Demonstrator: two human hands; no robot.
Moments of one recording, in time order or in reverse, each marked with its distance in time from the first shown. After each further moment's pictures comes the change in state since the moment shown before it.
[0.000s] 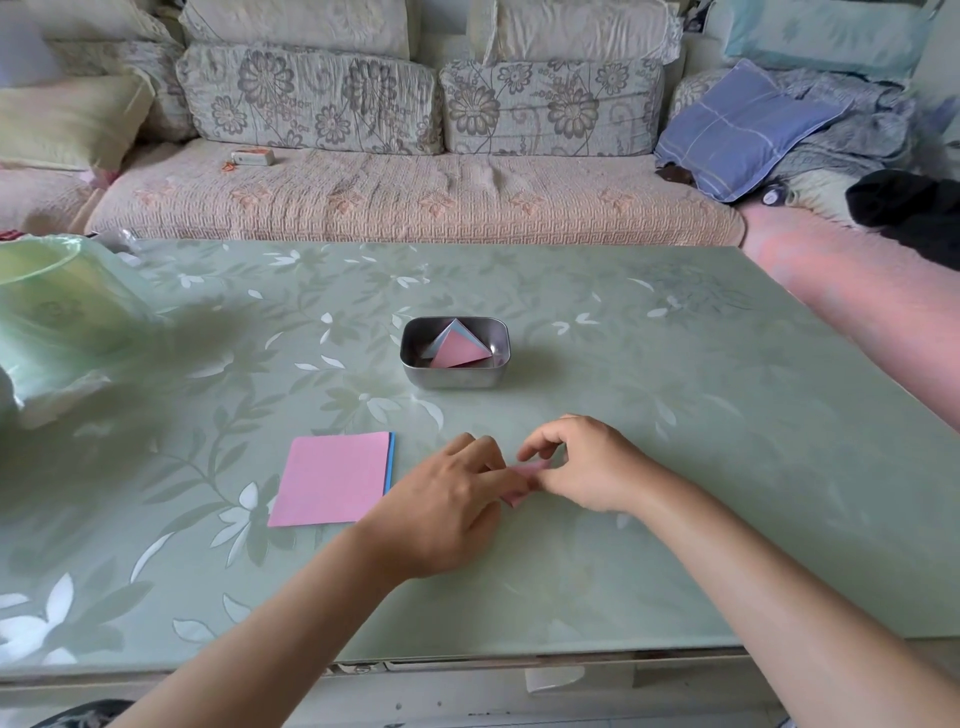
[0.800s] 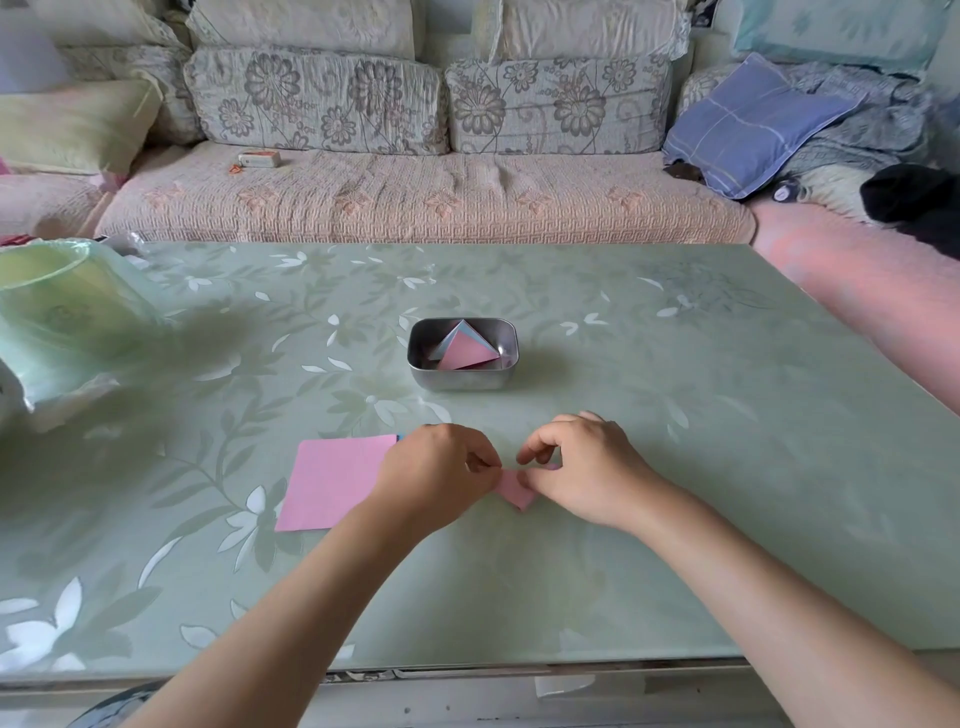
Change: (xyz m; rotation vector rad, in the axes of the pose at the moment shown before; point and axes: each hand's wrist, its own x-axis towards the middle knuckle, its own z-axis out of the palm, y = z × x) left_hand 0.022 -0.016 -0.006 -0.105 0.022 -0.597; right_hand 0.001 -0.009 0.009 -0.171 0.103 -0.135
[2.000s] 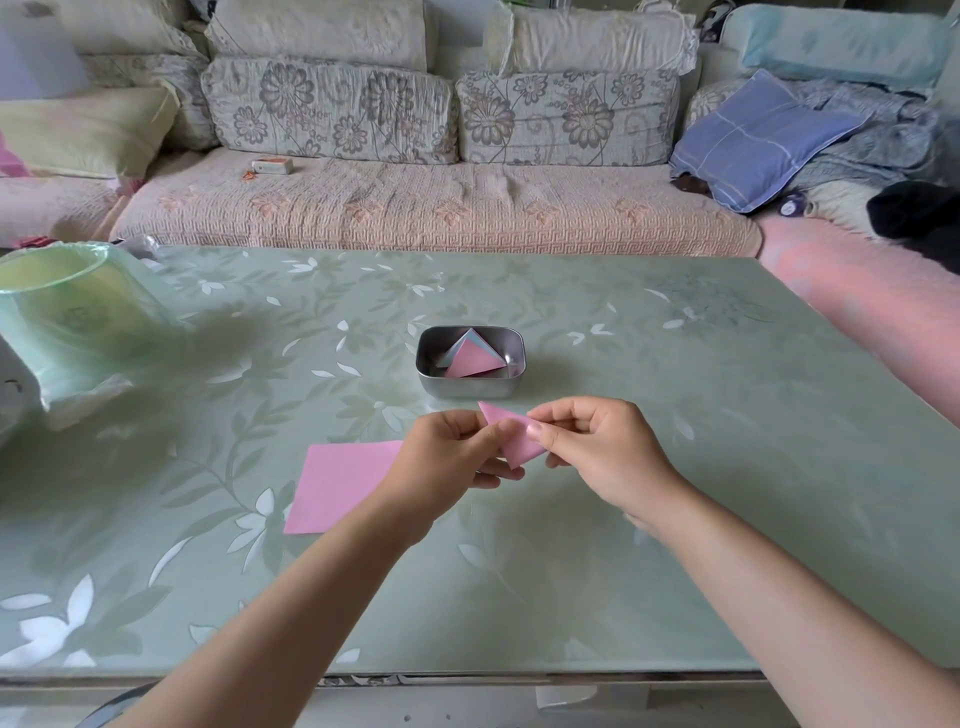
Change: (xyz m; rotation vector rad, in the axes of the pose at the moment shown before) left_hand -0.003 0.015 -0.013 -0.948 -0.099 -0.153; right_hand -0.006 -0.016 -0.018 0.819 0.131 0.087
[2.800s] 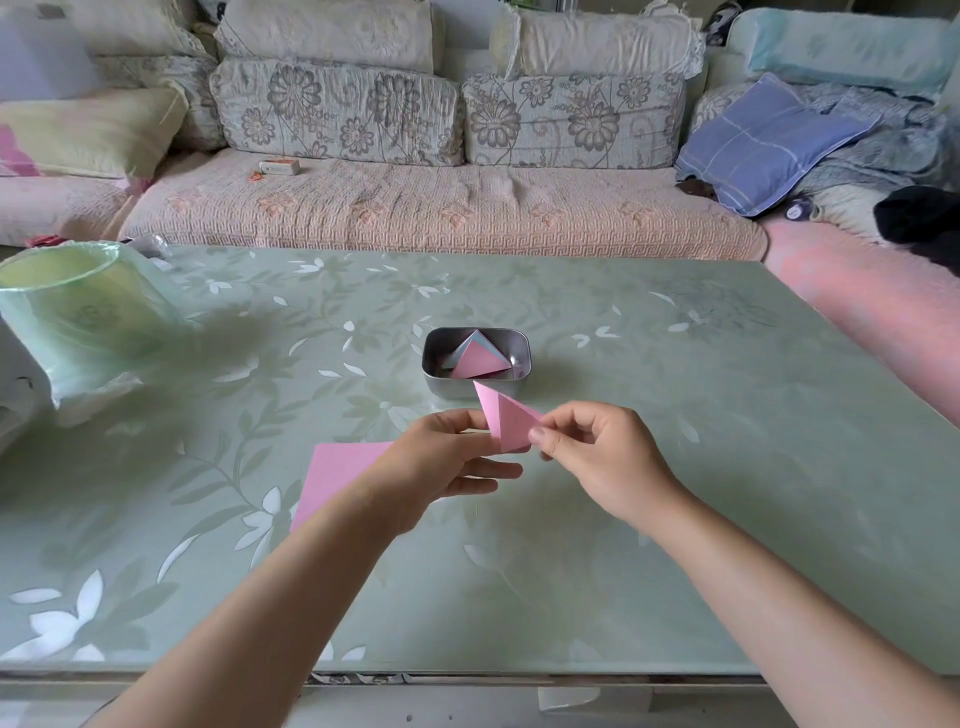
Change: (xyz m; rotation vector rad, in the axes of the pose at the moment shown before) left_hand 0.004 0.005 -0.019 -0.123 -0.170 -0.192; right_hand 0.001 0.007 0.002 -0.148 0.010 -0.110
